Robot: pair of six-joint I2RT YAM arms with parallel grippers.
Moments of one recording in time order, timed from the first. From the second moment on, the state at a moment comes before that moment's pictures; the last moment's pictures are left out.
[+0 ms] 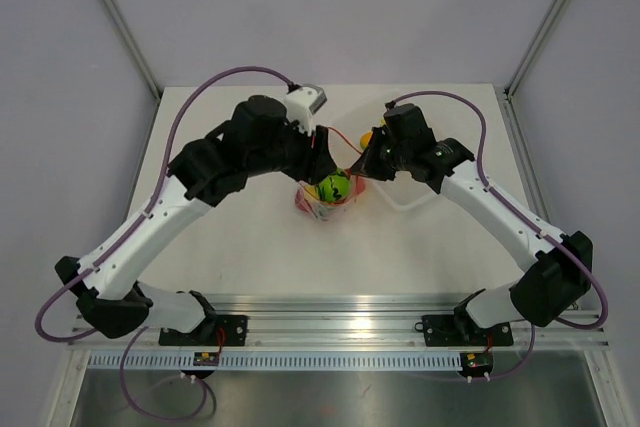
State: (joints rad) left arm -0.75 1.36 1.66 -0.84 0.09 -0.30; right arm 0.58 1.43 1.33 -0.61 -0.13 0.81
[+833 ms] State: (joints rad) left arm -1.04 1.61 1.61 -0.75 -0.29 -0.21; right arm 0.57 1.43 1.33 -0.59 -0.17 0.88
